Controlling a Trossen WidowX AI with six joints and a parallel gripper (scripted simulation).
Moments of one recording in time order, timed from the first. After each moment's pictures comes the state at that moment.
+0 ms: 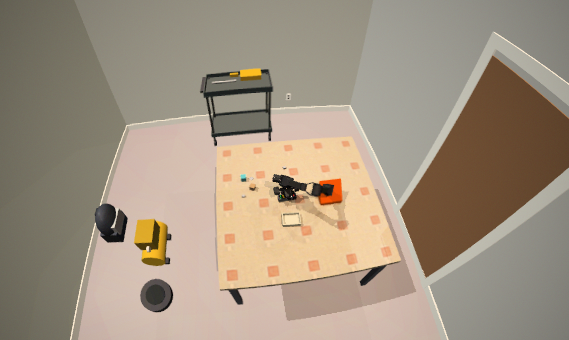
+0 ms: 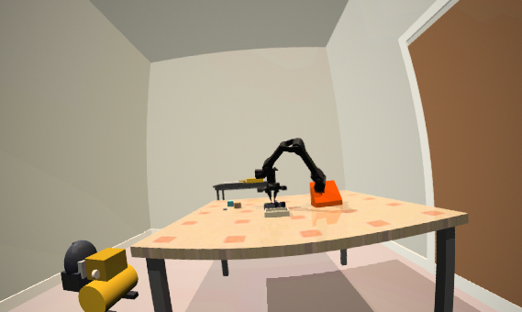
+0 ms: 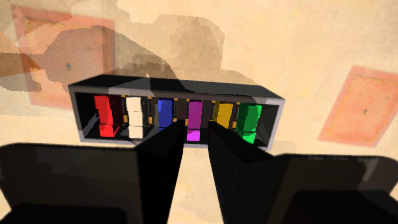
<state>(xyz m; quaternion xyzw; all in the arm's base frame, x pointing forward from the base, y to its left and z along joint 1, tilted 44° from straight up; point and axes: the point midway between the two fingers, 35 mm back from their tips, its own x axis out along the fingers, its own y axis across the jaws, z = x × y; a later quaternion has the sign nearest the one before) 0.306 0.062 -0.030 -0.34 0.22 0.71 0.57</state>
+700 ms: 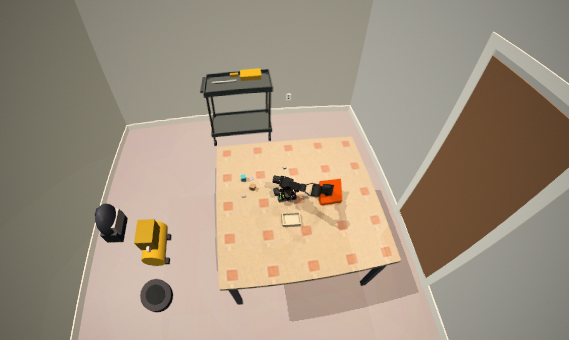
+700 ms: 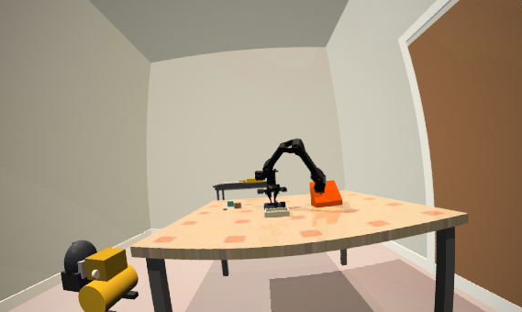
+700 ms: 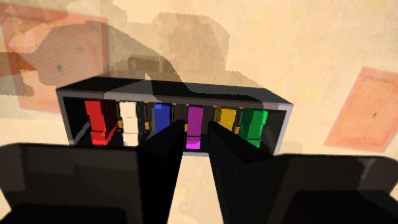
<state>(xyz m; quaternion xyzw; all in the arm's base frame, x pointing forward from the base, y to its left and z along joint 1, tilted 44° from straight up) 0.305 0.069 -0.037 -0.34 0.22 0.71 0.57</state>
